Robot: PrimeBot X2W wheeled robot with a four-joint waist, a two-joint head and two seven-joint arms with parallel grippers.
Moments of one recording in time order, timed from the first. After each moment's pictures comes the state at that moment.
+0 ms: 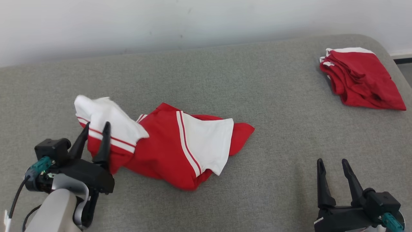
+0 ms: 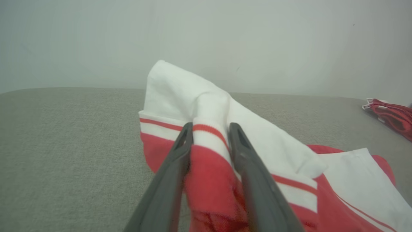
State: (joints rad) left arm -0.50 0.31 -0.32 0.57 -0.57 -0.06 -0.26; right arm -0.07 -0.05 -0.04 0.24 0.18 0.13 -0.26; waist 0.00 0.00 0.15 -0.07
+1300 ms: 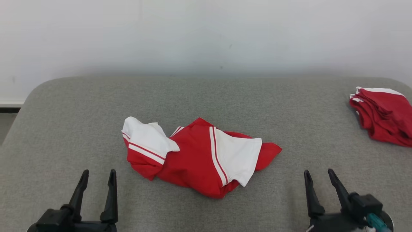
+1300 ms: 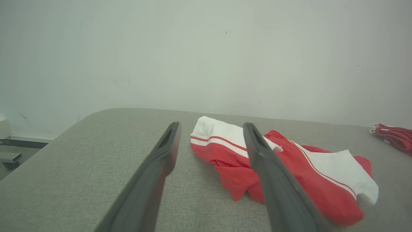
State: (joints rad) left arm -0.02 0.12 0.01 0.11 -0.21 -0.11 -0.26; right arm -0.04 -0.07 0.02 0.30 0.18 0.13 -0.26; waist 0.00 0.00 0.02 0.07
